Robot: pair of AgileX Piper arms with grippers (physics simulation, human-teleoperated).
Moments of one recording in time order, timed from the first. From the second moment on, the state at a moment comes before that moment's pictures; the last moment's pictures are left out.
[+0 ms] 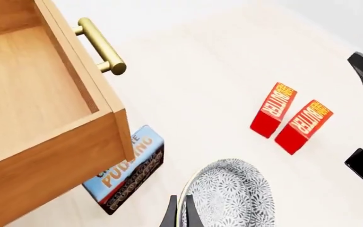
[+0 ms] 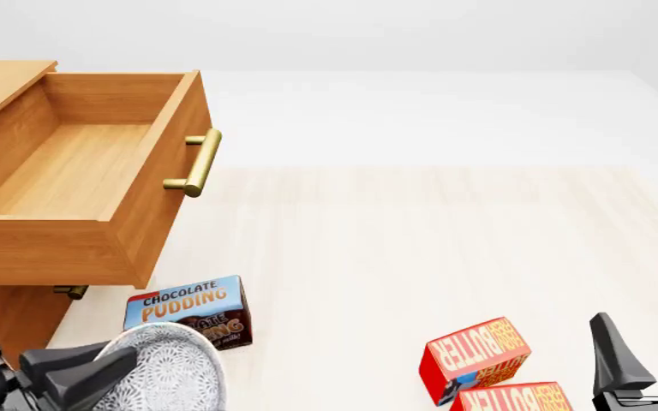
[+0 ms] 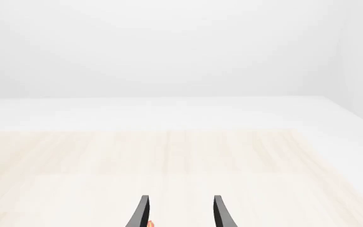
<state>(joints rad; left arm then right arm) -0.66 0.32 -0.42 0.58 -0.10 -0.01 0.01 0.00 0.00 0.01</state>
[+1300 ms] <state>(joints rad) -0.55 0.28 -0.83 0.70 0.03 -0.01 0.01 0.00 0.00 0.01</state>
